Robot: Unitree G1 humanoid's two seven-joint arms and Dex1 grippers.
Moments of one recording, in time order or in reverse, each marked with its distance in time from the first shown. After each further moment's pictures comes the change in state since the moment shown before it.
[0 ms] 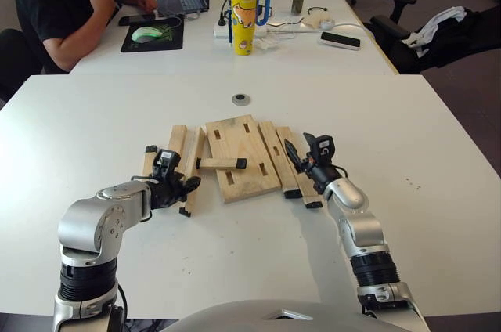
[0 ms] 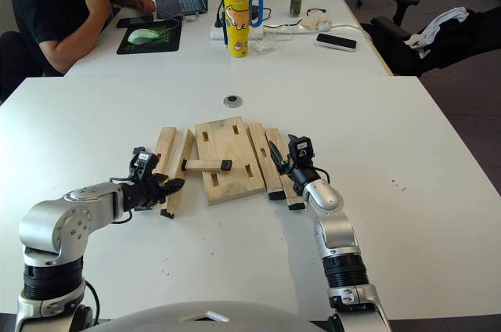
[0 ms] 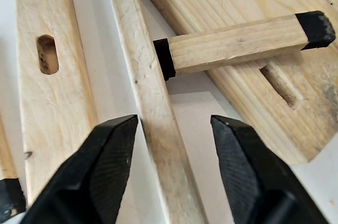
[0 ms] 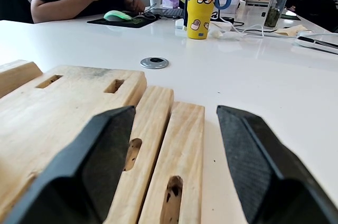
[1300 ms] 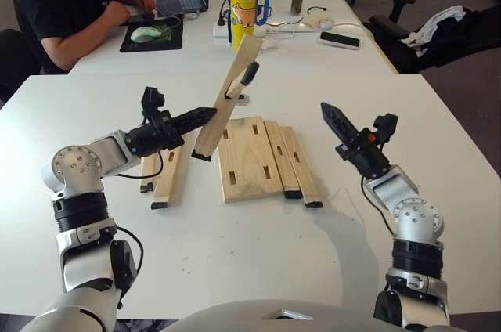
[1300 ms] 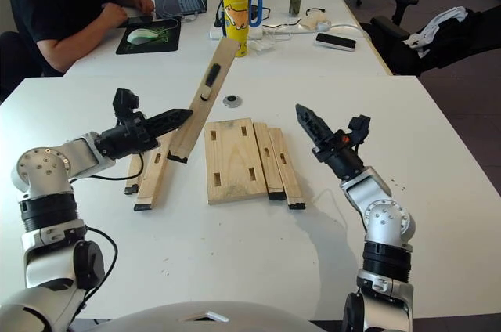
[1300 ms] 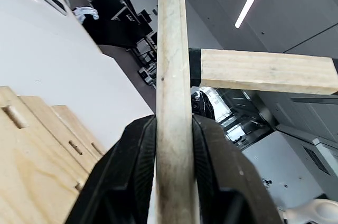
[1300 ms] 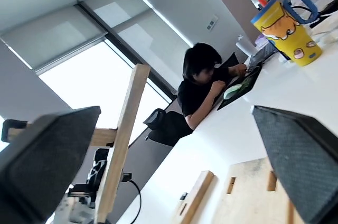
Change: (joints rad) left arm -0.436 0.048 0.280 0.737 -0.554 -0.049 -0.646; right arm -0.144 -0.119 -0.454 -0.077 1.099 0.669 0.306
